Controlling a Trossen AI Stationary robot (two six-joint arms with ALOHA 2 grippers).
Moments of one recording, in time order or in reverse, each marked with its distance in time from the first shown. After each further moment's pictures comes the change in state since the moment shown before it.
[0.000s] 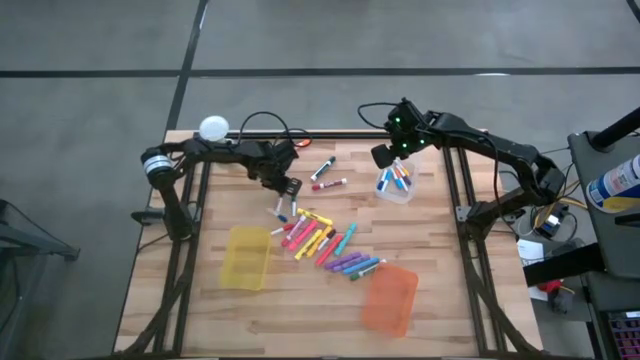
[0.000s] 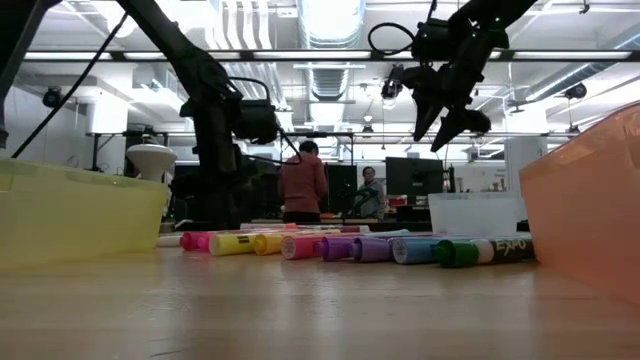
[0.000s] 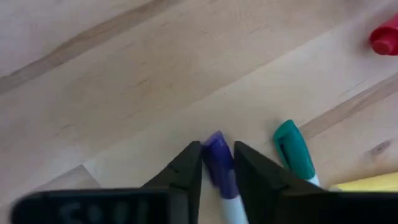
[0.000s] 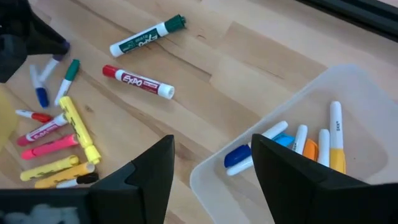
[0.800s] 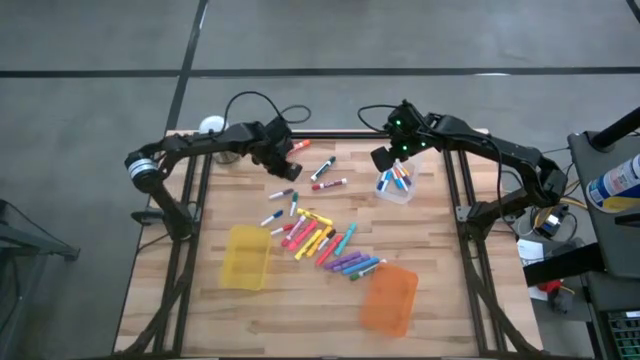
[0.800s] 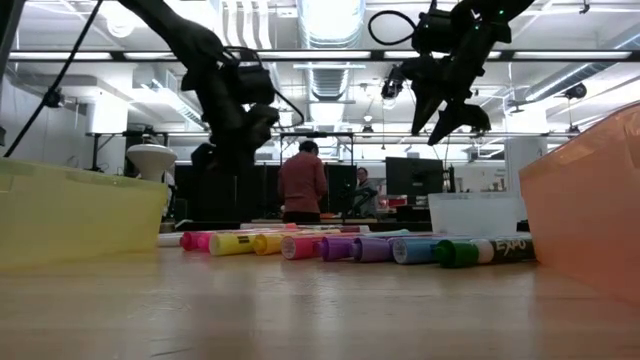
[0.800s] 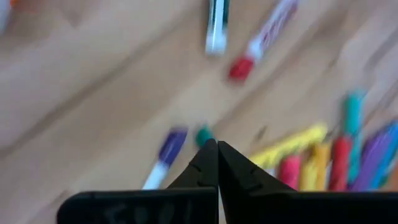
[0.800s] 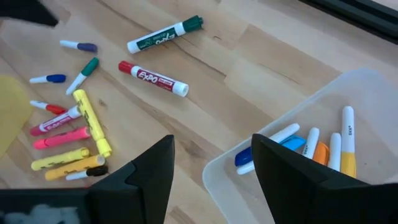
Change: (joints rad) left arm 0.061 -0.125 0.119 -0.101 0.185 0.199; right arm 0.037 -0.027 -0.003 0.011 -0.002 -0.009
